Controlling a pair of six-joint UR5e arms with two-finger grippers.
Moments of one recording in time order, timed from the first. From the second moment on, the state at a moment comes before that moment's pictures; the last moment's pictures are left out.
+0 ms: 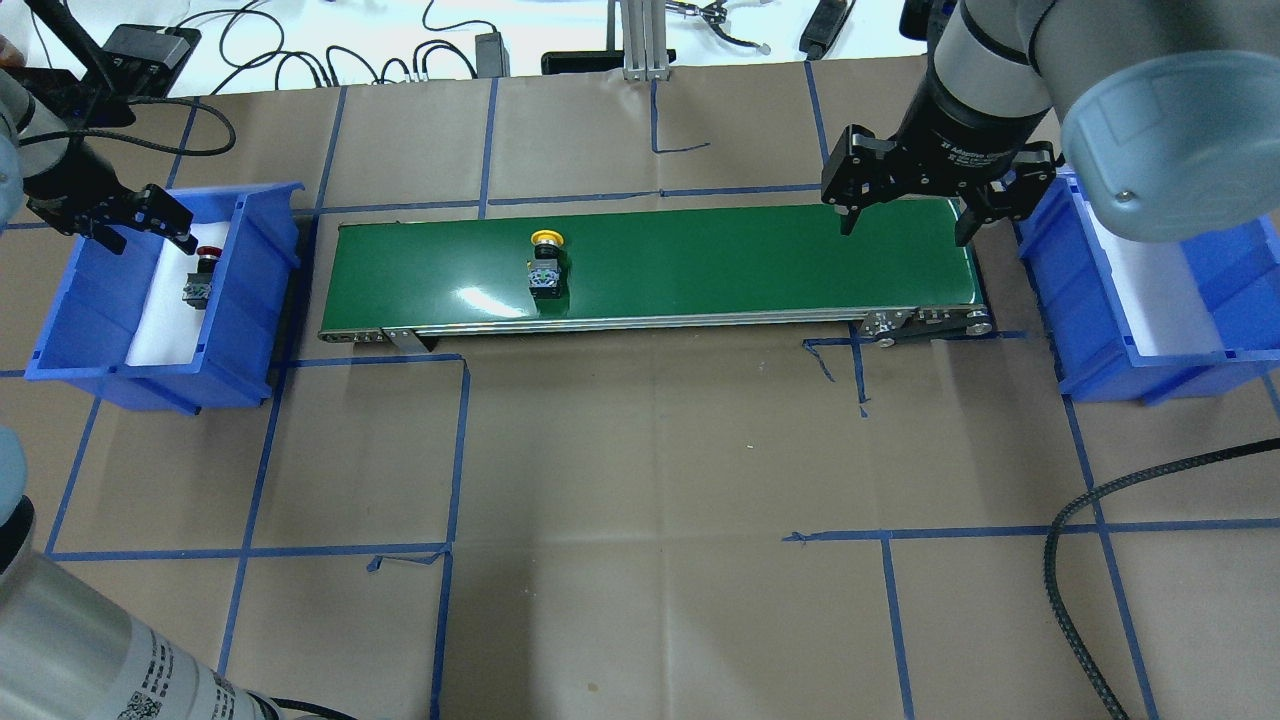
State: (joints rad) left arm -1.06 -2.07 -1.48 -1.15 1.55 0.58; right arm 1.62 -1.57 1.62 -1.68 -1.54 0.20
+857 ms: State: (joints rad) left arm -1.06 -2.15 -1.58 -0.92 1.56 0.57; right arm 1.62 -1.57 1.62 -1.68 -1.54 0.20
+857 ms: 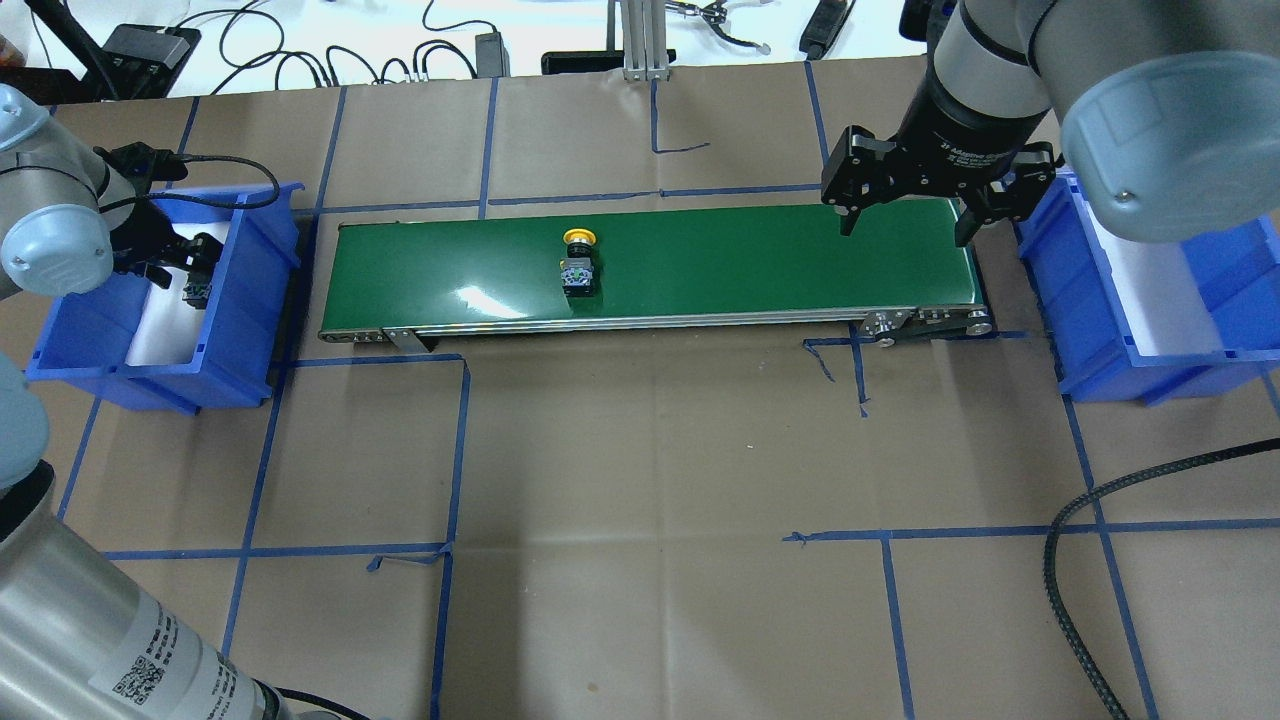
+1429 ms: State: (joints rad) left arm -1.06 -2.15 -1.57 -0.91 1.55 0.56; right arm 1.62 -1.57 1.62 -1.69 -1.54 0.20
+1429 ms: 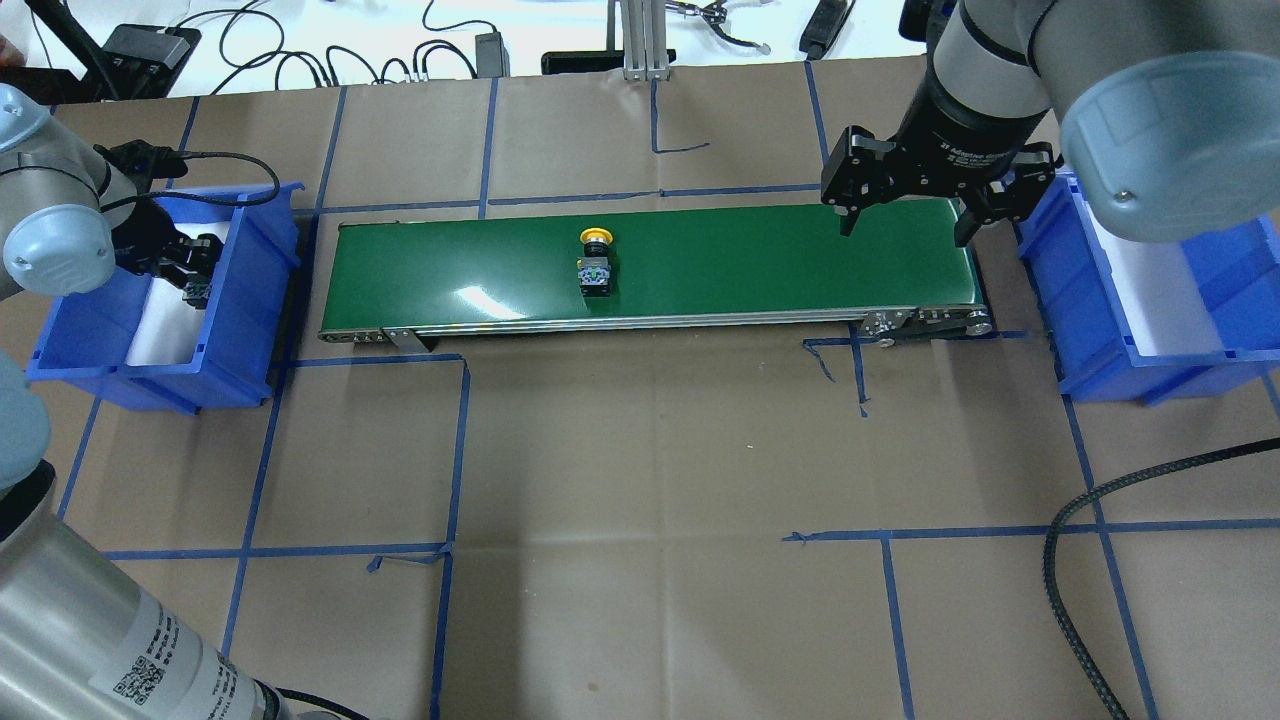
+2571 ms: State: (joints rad) left arm -1.06 -1.95 -1.38 -1.37 1.56 0.55; right arm 1.62 -1.56 1.62 -1.69 -1.54 0.20
